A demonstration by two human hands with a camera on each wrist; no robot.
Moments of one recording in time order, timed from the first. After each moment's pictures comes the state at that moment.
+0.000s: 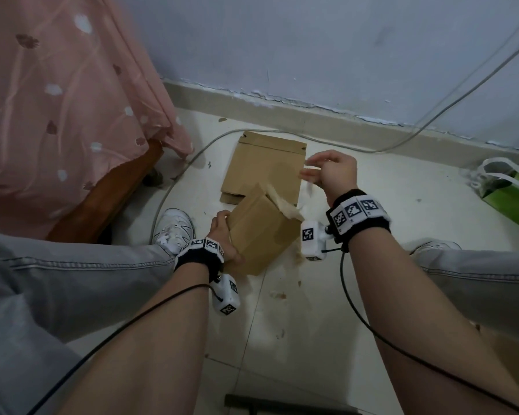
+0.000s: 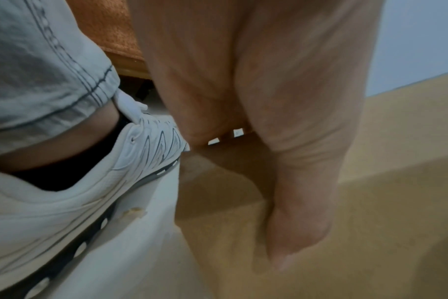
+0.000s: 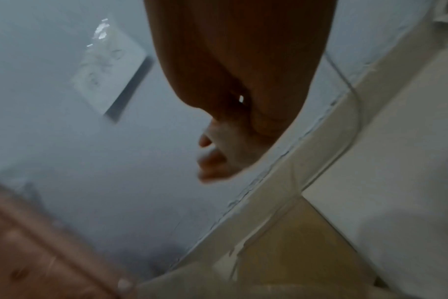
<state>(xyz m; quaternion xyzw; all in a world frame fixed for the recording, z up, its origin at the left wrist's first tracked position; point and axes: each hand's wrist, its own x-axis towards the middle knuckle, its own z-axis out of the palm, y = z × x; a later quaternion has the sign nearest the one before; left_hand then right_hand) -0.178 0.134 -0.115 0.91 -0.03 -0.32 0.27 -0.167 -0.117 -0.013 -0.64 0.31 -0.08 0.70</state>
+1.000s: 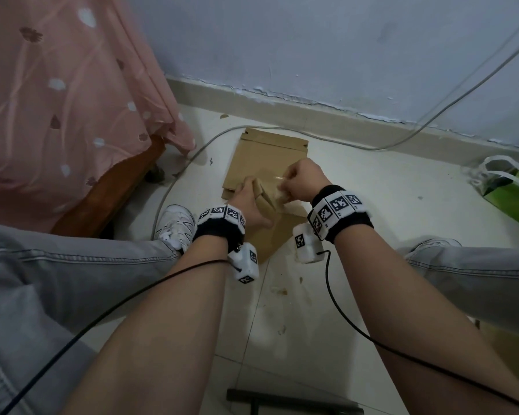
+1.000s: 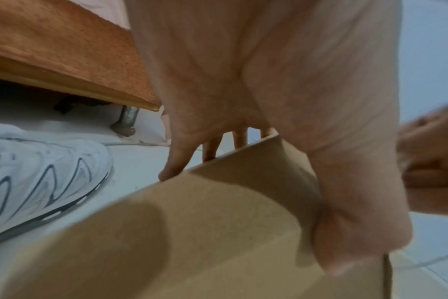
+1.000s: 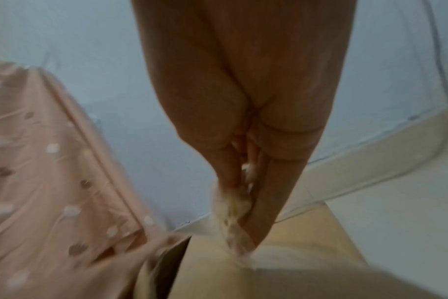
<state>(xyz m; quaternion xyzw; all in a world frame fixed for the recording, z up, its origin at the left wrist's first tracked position) -0.144 0.084 -0.072 0.91 -0.09 -0.27 0.30 -0.158 -0.079 -0.018 -0.88 0.18 0.14 0.42</state>
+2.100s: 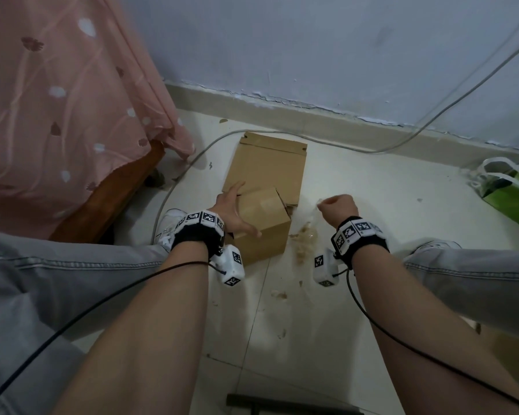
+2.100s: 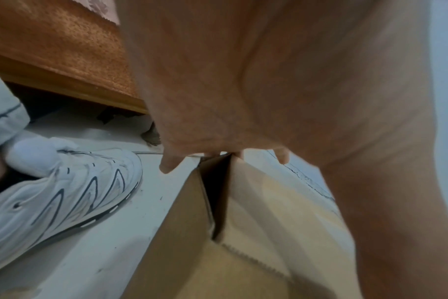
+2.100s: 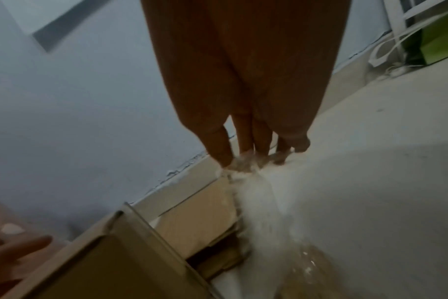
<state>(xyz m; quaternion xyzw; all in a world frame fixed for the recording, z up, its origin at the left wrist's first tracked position) -0.144 0.116 -0.061 0.90 -0.07 -0.33 0.27 -0.194 -0.147 -0.095 -0.81 0.38 0.07 0.44</state>
